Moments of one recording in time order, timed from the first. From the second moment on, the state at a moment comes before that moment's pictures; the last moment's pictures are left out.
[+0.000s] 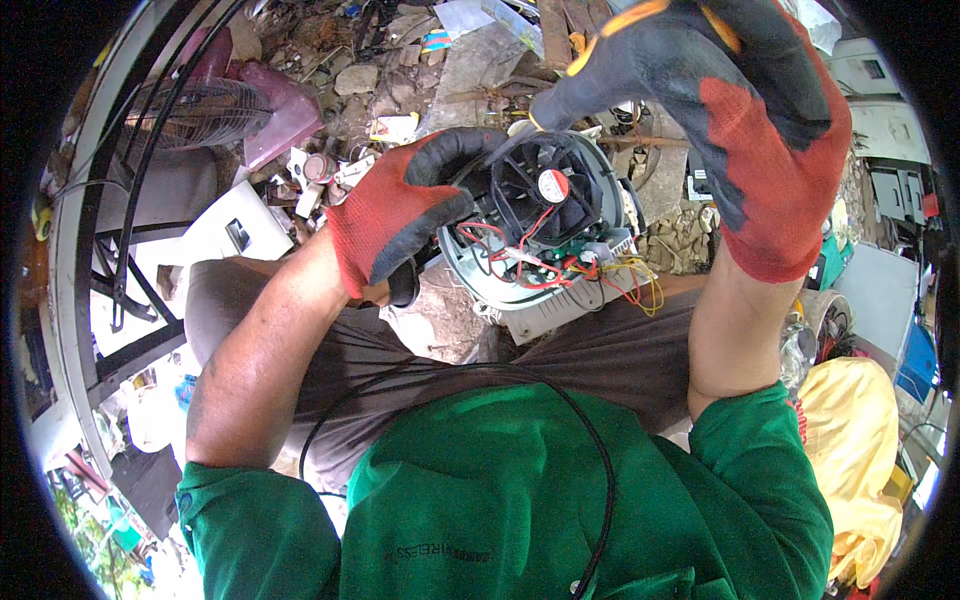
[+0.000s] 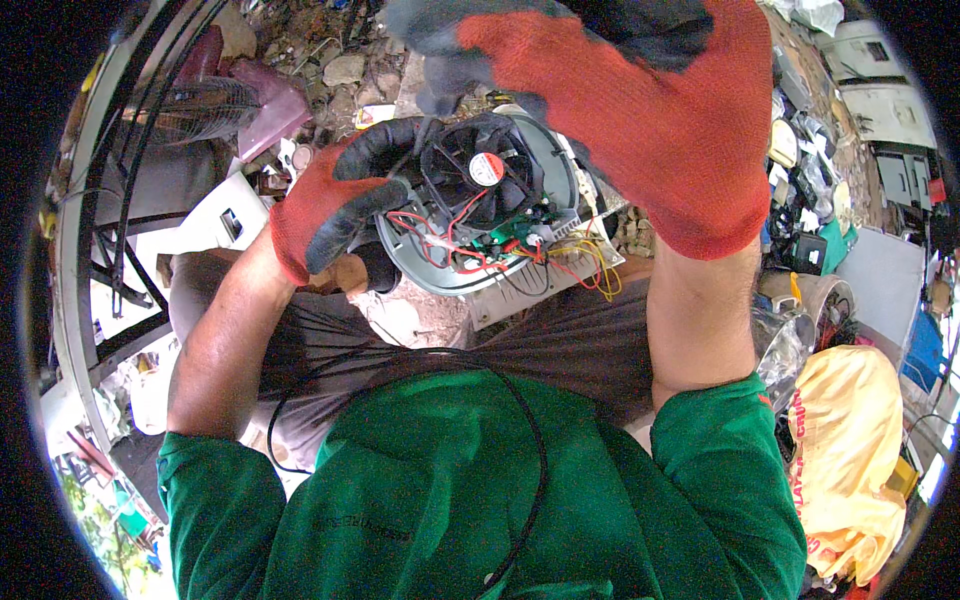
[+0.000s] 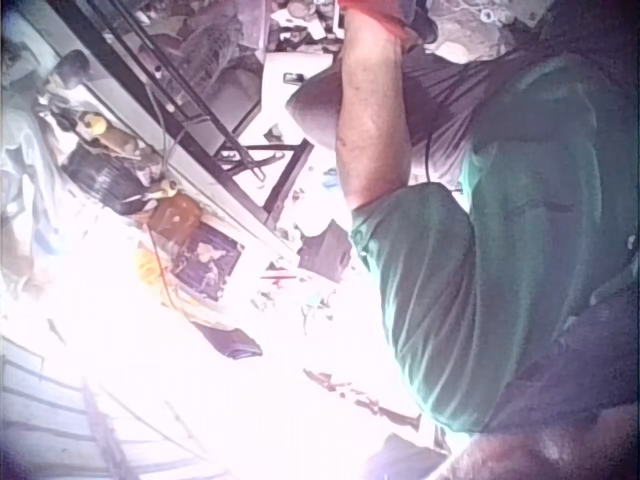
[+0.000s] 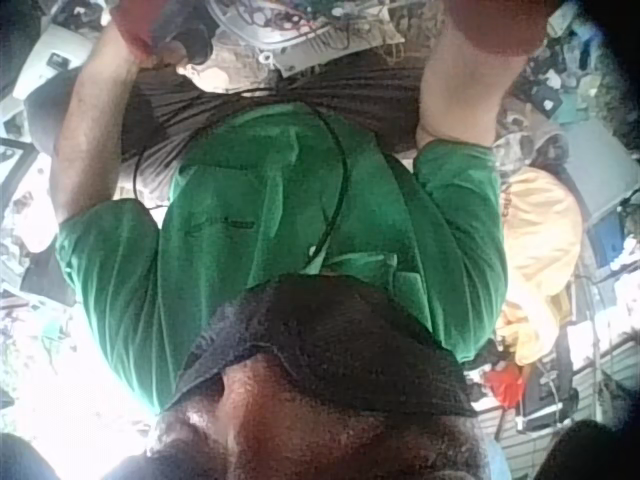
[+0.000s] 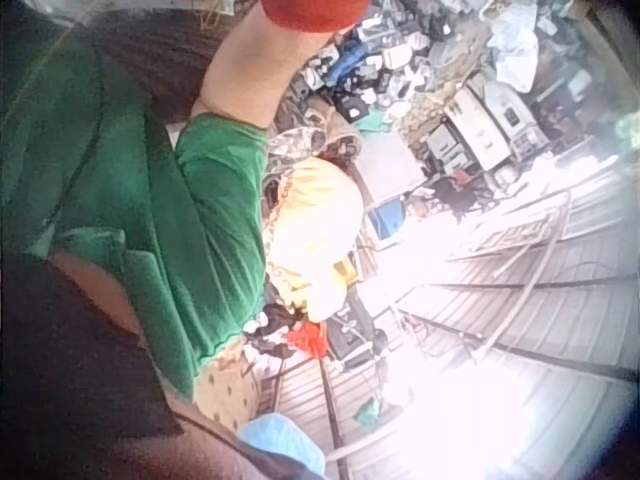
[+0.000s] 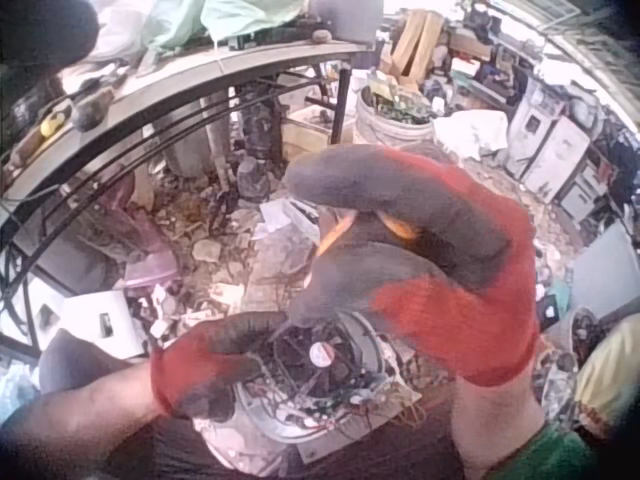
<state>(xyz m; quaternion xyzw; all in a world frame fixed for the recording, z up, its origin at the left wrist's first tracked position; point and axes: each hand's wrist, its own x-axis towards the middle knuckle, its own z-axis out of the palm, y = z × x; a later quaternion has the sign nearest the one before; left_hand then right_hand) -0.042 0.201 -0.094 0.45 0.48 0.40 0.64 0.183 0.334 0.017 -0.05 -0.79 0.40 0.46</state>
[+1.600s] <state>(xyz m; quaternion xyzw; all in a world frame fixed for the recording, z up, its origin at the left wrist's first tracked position) -0.058 0.197 -0.067 0.57 0.45 0.29 0.62 0.173 0.322 0.012 -0.01 -0.72 0.47 0.50</state>
